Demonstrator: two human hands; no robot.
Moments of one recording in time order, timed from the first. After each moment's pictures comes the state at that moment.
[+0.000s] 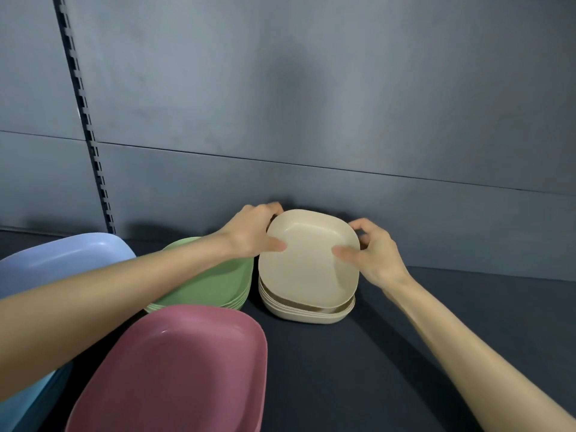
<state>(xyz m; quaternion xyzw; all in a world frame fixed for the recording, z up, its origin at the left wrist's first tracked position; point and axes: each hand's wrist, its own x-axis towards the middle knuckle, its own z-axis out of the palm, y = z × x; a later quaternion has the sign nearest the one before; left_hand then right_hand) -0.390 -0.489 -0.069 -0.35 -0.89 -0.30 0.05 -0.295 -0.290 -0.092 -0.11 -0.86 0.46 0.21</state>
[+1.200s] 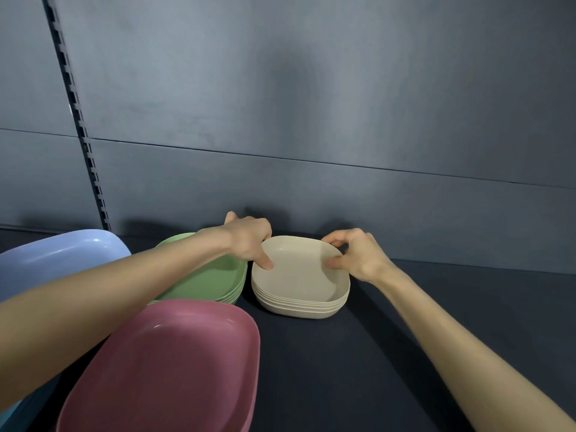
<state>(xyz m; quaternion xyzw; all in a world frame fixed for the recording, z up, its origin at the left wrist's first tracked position) -0.408 -0.477 -0.085 -0.34 -0.94 -0.03 -0.04 -0.306 -0.282 -0.100 -0.07 -0.94 0.32 0.10</state>
